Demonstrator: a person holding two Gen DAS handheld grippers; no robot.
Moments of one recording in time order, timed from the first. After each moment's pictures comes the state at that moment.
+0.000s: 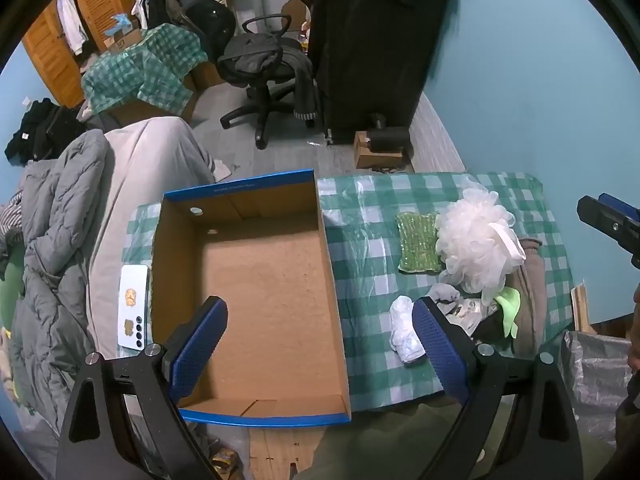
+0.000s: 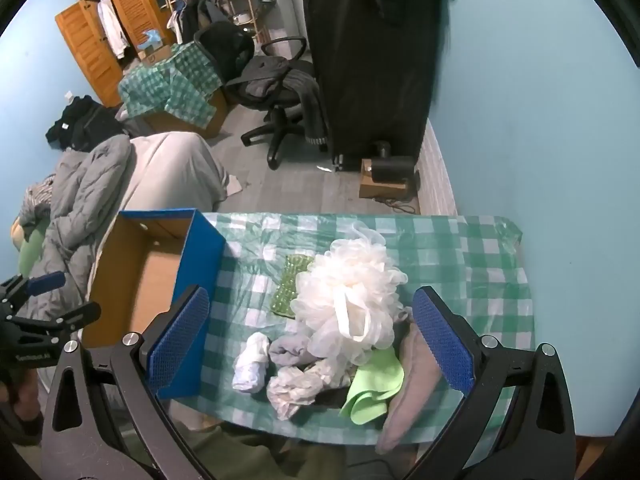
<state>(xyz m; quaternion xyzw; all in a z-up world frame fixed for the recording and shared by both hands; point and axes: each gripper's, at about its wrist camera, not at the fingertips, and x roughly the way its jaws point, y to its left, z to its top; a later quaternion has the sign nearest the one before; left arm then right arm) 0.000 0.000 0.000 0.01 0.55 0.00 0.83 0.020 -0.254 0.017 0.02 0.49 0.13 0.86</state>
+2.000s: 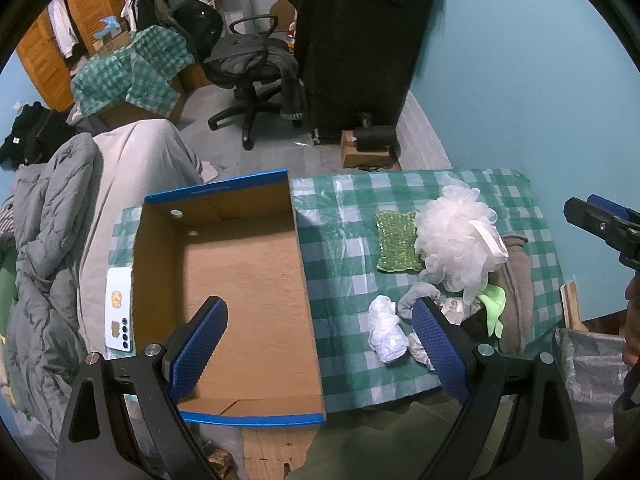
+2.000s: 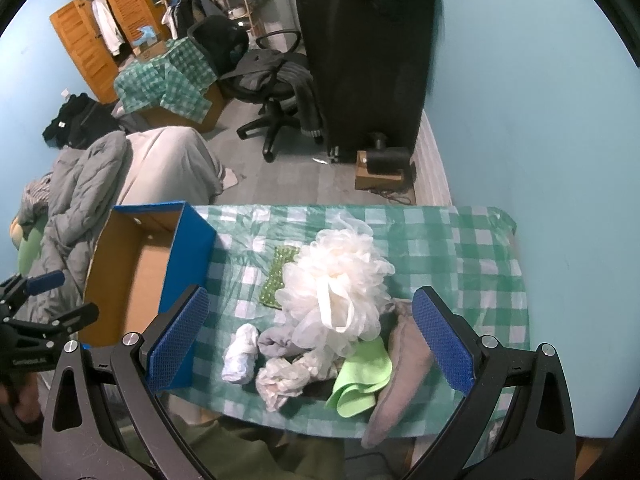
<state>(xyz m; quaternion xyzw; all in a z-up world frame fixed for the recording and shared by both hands) 0.004 -0.026 -0.004 0.03 0.60 0.00 0.80 0.013 -0.271 0.006 0.03 0.50 0.12 0.86</state>
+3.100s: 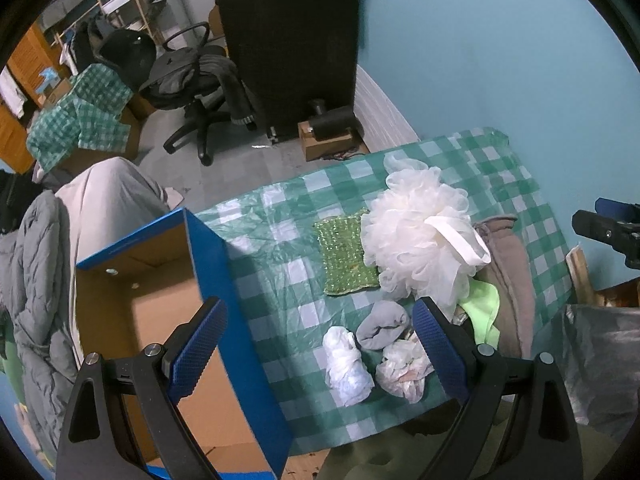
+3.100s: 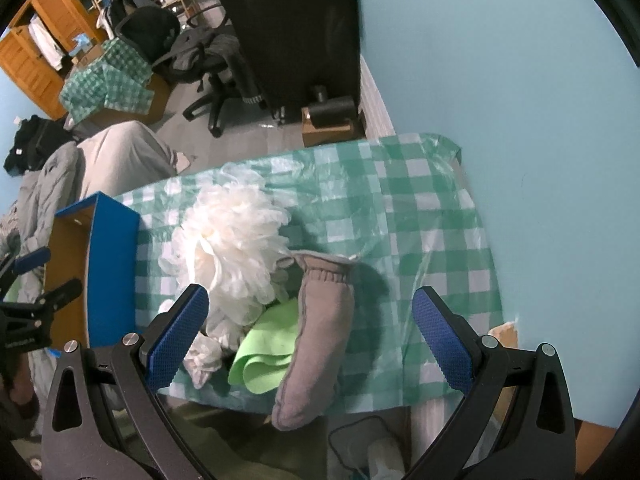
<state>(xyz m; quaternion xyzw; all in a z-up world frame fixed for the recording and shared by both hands) 0.051 -0.126 -0.055 0.10 0.57 -0.08 0.81 0.021 -0.380 -0.047 0.08 0.57 0.05 0.81</state>
